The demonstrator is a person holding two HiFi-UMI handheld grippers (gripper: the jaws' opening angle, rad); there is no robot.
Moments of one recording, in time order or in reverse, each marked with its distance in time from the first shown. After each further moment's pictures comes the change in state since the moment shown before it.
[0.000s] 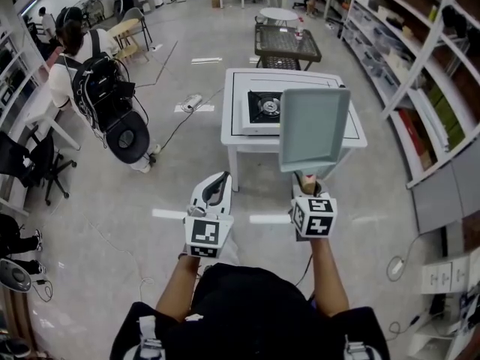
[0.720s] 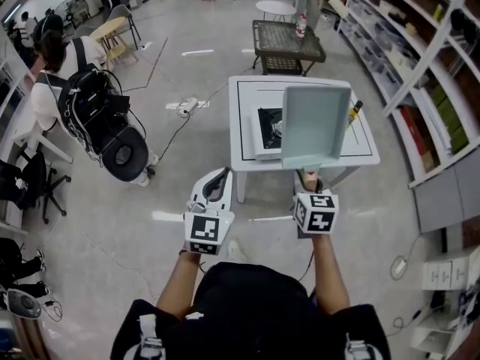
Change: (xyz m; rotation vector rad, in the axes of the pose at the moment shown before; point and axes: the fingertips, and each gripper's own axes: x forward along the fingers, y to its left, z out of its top) left arm 0.117 0.139 -0.008 -0.047 0.014 -0.066; right arm 0.153 0.025 0.061 0.025 0.067 -0.065
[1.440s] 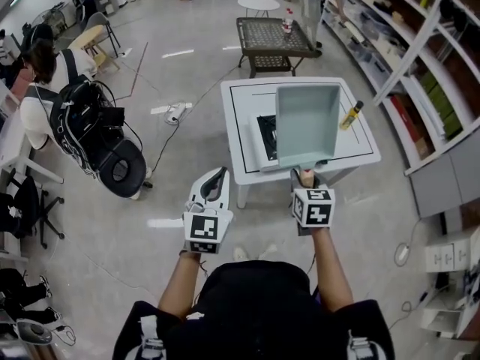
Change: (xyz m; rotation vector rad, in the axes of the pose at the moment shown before) left arm 0.066 0.068 -0.025 -0.025 0.014 -0.078; right arm 0.080 0.008 0.008 0.024 0.093 -0.076
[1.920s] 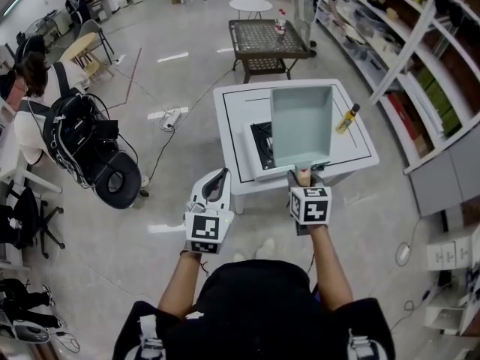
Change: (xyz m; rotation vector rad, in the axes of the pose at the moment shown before) left arm 0.046 -0.006 0.001 0.016 0.006 -0.038; right arm 0.034 -0.025 0.004 0.019 0.041 -0.002
